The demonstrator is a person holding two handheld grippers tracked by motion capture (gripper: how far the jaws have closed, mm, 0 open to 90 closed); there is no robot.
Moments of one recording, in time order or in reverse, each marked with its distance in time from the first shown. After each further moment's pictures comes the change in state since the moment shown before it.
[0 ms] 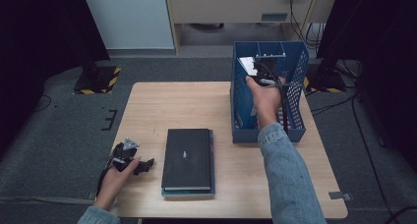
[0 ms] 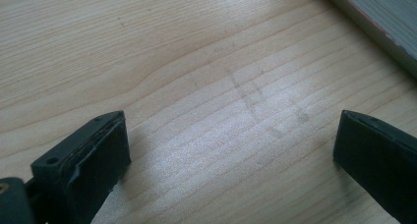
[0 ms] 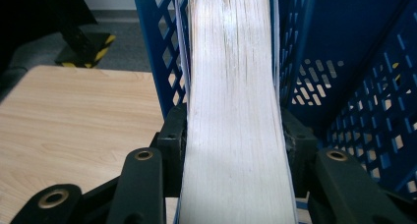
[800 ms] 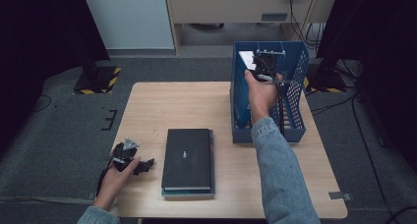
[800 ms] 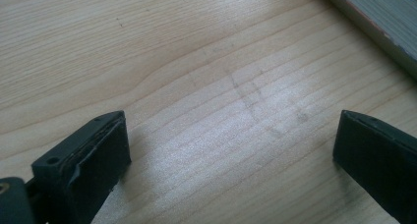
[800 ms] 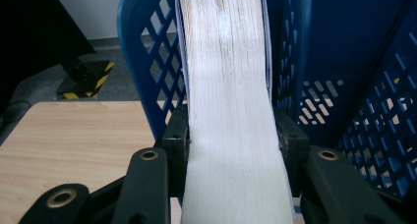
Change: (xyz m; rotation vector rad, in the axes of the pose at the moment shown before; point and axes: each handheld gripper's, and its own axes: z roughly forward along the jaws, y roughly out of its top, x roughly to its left) left arm 0.000 0.000 0.000 0.004 -0.005 0.004; right arm 0.000 0.011 0.014 -0.080 -0.014 0.105
